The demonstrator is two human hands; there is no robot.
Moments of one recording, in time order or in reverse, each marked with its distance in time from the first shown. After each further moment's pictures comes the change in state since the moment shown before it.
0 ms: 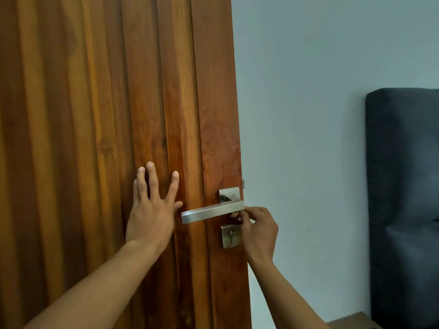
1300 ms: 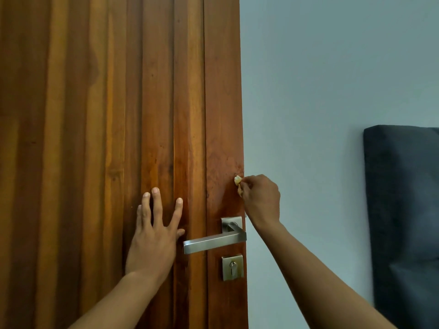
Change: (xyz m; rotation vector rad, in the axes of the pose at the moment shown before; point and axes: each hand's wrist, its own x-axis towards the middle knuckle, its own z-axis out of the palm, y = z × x) left_hand -0.002 -0.005 0.014 -0.102 0.116 0.038; right_hand 0.104 -0.086 -0.004 -0.272 0.006 -0.388
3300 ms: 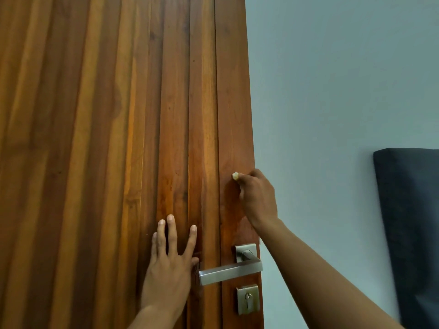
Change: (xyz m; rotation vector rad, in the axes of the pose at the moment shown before) left_hand 0.011 -0.002 0.004 -0.057 0.079 -0.024; right_hand 0.046 -0.055 0.005 -0.094 0.054 -0.253
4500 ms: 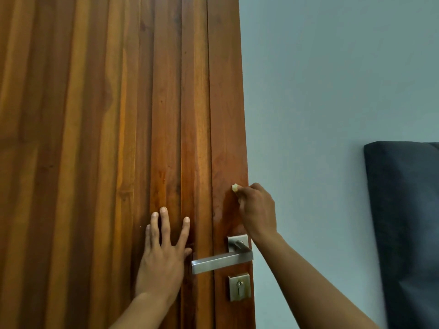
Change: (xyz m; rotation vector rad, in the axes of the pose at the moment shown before) left_hand -0.004 0.000 -0.001 -0.007 -0.077 0.000; right_hand -0.041 0.019 -0.005 0.068 -0.010 0.107
